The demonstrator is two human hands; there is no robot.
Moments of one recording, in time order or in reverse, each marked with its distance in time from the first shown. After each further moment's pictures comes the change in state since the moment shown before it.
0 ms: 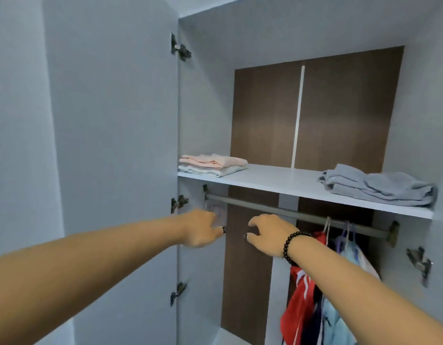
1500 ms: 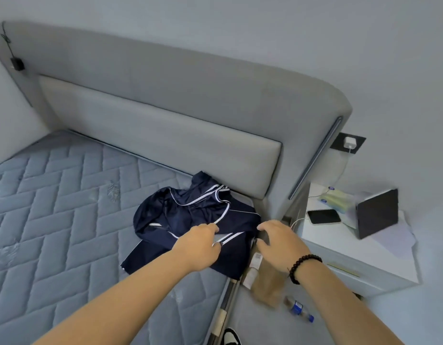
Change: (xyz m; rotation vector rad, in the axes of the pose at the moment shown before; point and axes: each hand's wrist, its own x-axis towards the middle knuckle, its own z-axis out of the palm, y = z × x) left_hand -0.915 -0.344 0.296 -0.621 0.110 -1.615; right_hand -0.373 -0.866 0.342 0.243 -0.749 -1.210
